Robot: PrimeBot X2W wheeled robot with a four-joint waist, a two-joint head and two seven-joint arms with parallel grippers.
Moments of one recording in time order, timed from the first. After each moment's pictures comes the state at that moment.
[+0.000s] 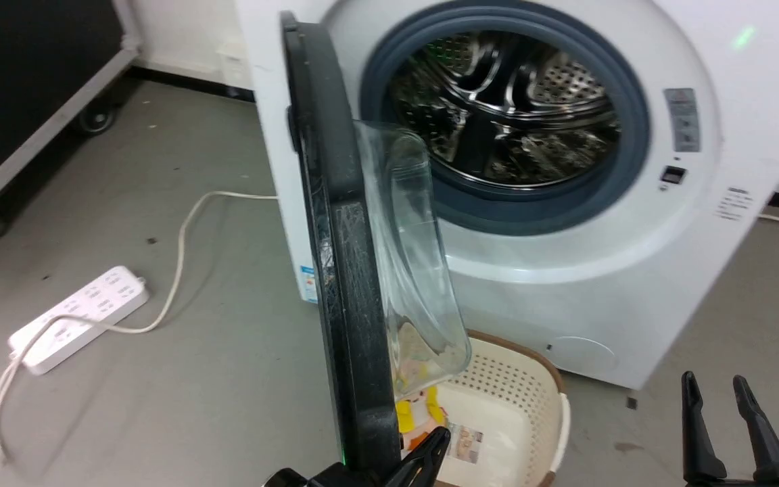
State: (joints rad) left arm 0.11 0.11 -0.54 -0.14 -0.24 -0.05 -0.03; right arm 0.15 -0.05 -0.11 0.01 0.27 0.13 -0.26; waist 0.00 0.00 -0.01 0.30
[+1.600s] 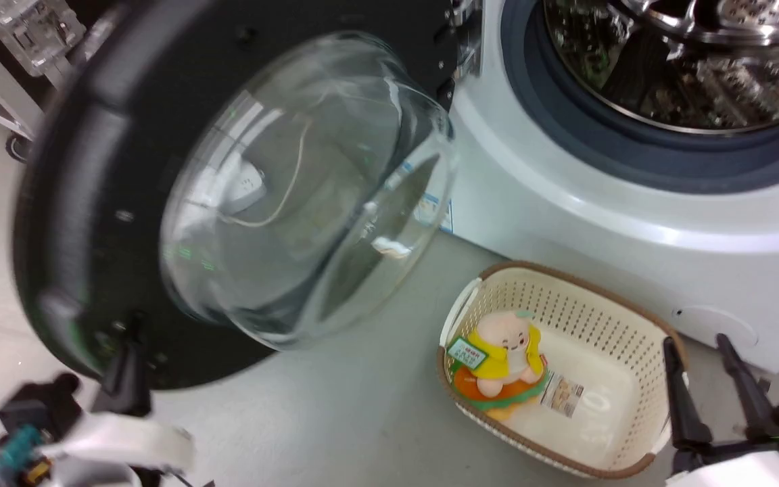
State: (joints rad) left arm -0.01 0.27 -0.05 -0.03 -0.45 0.11 -0.16; right arm 0.05 -0.12 -0.04 0.04 0.22 0.13 -0.26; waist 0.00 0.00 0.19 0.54
